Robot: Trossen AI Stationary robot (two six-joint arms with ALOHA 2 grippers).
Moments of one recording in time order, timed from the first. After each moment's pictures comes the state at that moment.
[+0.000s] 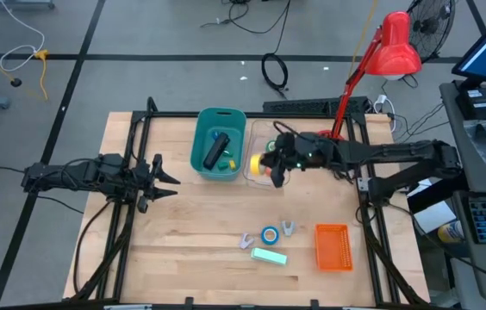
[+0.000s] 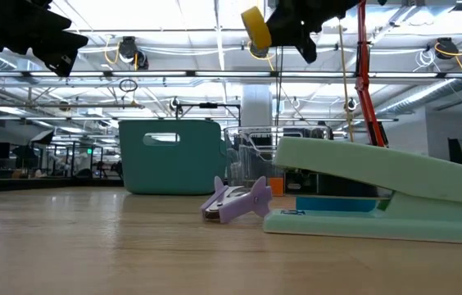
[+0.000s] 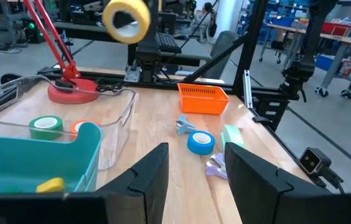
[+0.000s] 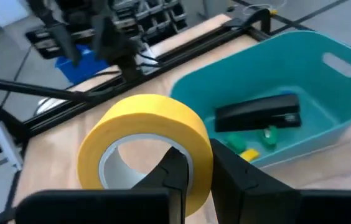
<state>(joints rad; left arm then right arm) -0.03 0.22 0.29 -0.18 0.13 -0.11 -0.09 1.32 1.04 -0.15 0.09 0.39</state>
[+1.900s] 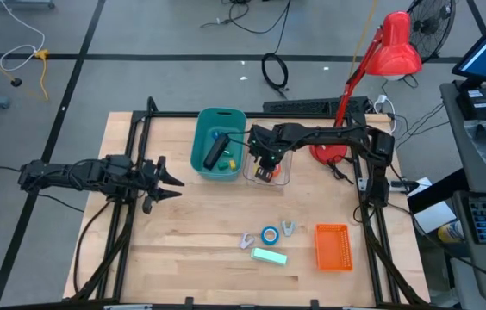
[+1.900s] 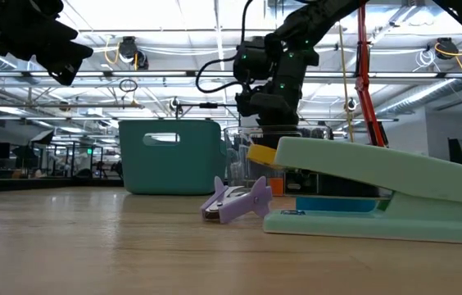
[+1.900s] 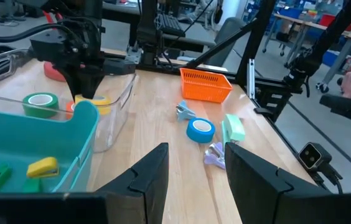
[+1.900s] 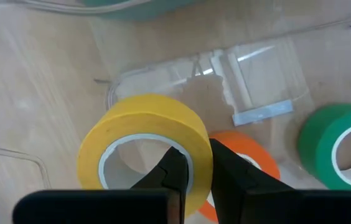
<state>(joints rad) -0.03 0.31 0.29 -0.16 0.13 -0.17 -0.31 1.91 1.42 -0.79 -0.11 0.08</state>
